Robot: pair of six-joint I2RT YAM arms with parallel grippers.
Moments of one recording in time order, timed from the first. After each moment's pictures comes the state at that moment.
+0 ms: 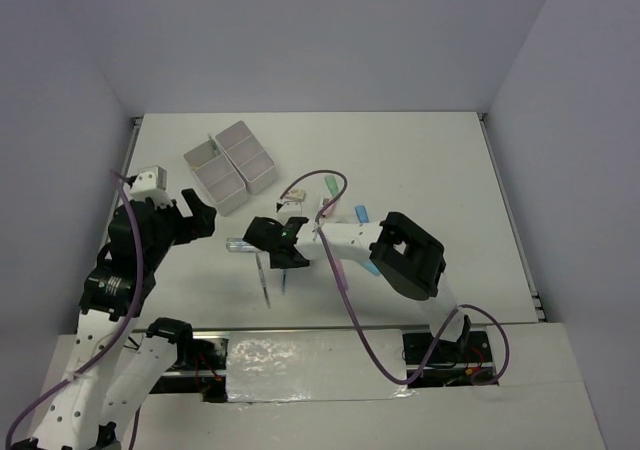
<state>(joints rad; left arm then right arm) -0.18 0.60 0.84 -0.61 -0.07 -0.37 1.11 2.07 1.47 -0.65 0.44 1.00</state>
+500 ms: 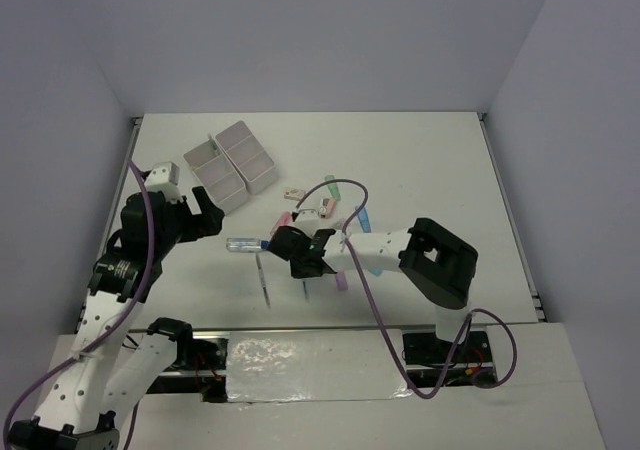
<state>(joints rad) -0.19 0.68 0.84 -0.62 -0.05 -0.37 1.11 1.88 1.19 -0.49 0.40 0.95</state>
